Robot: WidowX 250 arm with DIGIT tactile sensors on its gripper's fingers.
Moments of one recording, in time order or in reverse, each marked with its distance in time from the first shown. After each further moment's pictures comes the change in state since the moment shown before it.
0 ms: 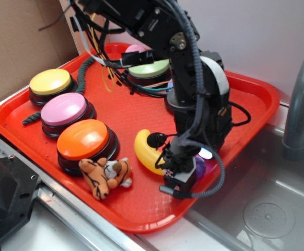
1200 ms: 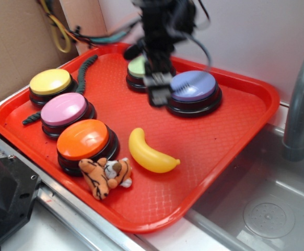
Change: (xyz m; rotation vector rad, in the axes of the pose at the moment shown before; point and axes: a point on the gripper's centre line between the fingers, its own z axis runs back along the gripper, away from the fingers) arm -0.087 0.046 0.105 0.034 0.125 0.836
